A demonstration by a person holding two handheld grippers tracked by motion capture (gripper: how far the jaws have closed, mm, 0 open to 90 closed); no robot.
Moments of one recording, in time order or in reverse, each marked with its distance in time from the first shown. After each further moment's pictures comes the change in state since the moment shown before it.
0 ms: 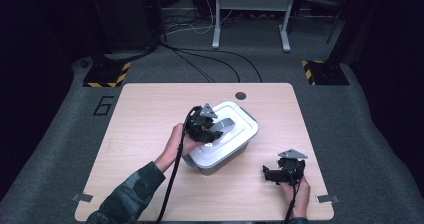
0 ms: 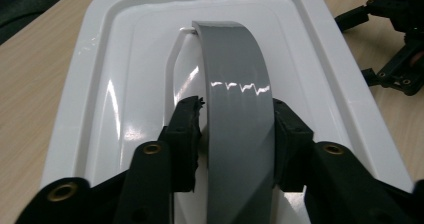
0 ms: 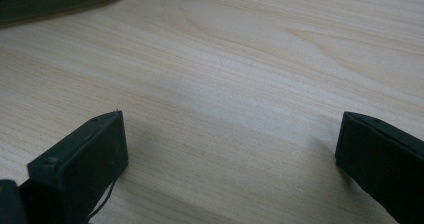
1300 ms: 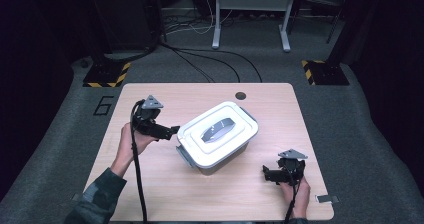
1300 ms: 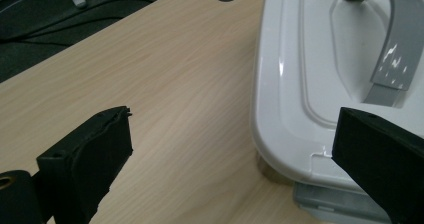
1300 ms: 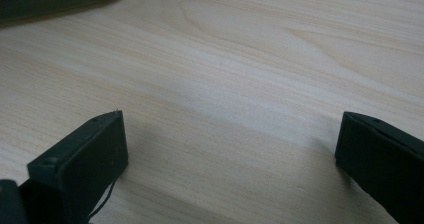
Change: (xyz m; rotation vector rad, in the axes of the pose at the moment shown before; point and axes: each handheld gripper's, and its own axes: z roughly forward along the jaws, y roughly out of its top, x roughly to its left) left arm 0.066 -0.069 -0.101 -0.053 0.215 -0.184; right arm 0.000 0.000 0.000 -0.001 -0.004 0.001
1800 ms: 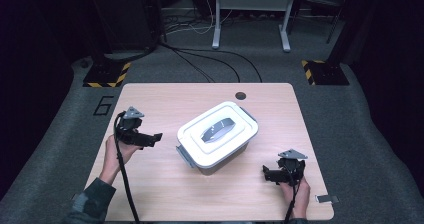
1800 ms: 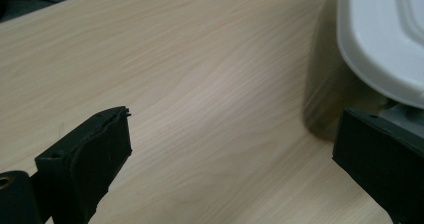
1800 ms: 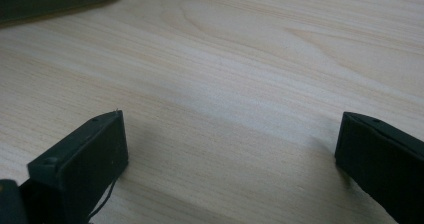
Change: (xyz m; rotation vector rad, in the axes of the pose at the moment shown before) left arm 0.035 -0.065 -0.001 0.034 0.069 -0.135; right arm 0.000 0.000 0.000 0.001 0.001 0.001
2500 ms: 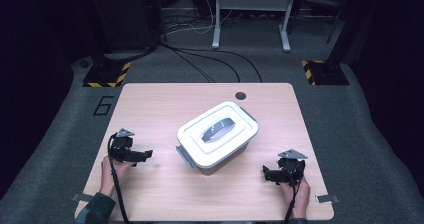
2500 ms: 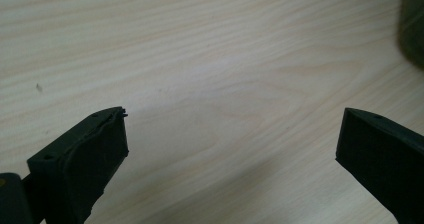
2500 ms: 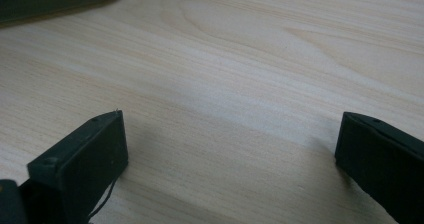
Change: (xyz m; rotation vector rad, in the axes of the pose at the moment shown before) left arm 0.033 -0.091 0.041 0.074 0.023 -0.179; right arm 0.000 0.000 0.000 0.000 -0.001 0.001
